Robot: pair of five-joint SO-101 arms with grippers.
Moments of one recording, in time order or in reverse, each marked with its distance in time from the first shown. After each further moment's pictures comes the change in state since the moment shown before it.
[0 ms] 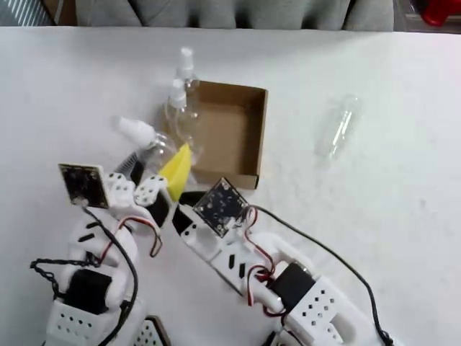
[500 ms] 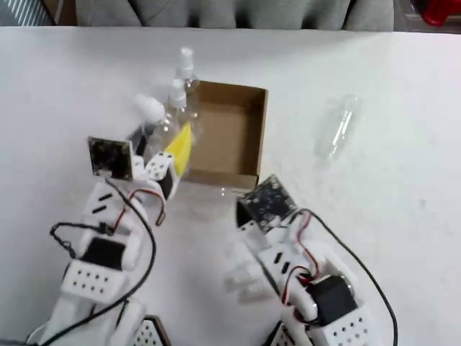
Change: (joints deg) left arm -2.7 24.3 1.2 -26.5 -9.4; right arm 18.6 -20.8 0.0 31.4 9.4
